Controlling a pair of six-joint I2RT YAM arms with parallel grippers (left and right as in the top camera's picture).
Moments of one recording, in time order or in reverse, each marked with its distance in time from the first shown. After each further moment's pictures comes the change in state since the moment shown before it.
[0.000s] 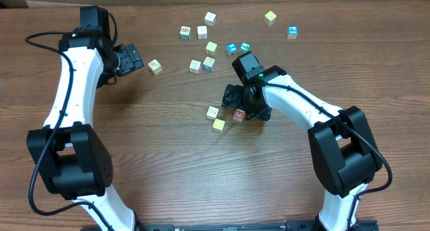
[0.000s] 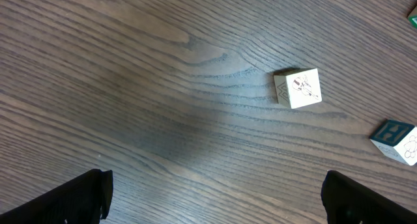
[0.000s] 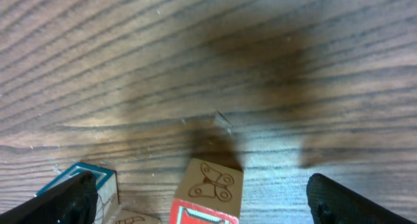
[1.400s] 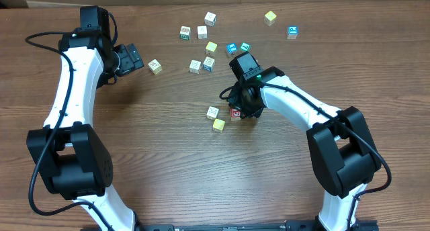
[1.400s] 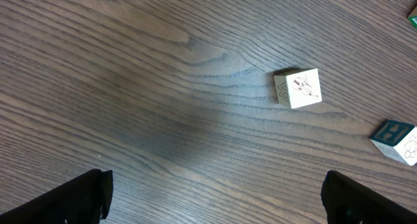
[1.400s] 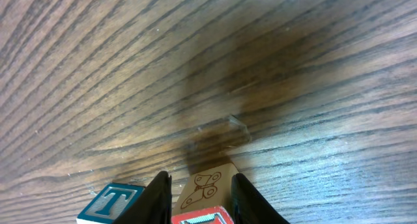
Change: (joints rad) left arm 0.000 0.000 0.000 0.000 0.000 0.000; right arm 0.015 0.000 0.000 0.038 0.005 0.217
